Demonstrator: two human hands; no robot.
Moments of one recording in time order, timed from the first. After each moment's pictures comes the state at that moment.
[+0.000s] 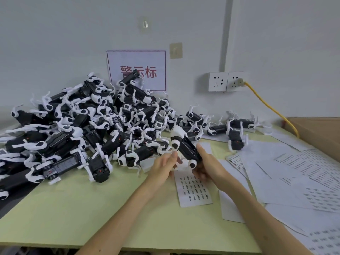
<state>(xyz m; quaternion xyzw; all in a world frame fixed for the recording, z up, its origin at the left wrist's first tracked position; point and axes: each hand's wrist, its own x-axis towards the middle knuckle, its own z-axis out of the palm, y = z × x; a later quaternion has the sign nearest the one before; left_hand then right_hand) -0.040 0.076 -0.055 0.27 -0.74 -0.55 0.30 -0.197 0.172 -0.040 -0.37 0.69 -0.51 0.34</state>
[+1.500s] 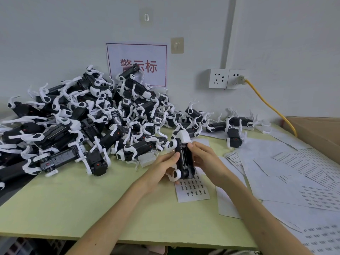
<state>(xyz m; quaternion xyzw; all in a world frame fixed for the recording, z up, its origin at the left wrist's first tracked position) -0.033 0.088 -0.046 0.18 -0.67 -0.69 0.22 -0.195 0.177 -0.036 -0.47 0.52 -0.61 0.37</state>
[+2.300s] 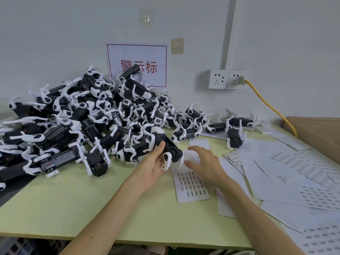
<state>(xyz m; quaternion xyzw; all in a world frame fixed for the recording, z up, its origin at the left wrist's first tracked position) -0.032 0.064 -0.046 0.18 -0.47 -0.82 0.28 -0.207 0.169 -0.057 -0.53 0.79 -0.30 0.05</state>
